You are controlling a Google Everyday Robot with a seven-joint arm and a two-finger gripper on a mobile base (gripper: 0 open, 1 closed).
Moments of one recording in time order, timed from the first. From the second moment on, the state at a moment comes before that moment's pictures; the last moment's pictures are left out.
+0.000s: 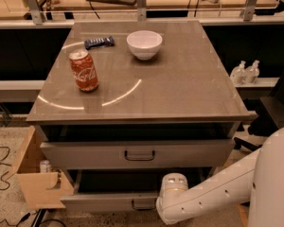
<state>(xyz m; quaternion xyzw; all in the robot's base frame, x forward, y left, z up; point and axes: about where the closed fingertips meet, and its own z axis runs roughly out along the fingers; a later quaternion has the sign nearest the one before) 0.401 -0.097 0.362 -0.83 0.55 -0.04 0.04</state>
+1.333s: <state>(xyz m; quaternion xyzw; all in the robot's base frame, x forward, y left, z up) 0.481 -0.128 0.364 -0.83 0.54 -0.09 0.07</state>
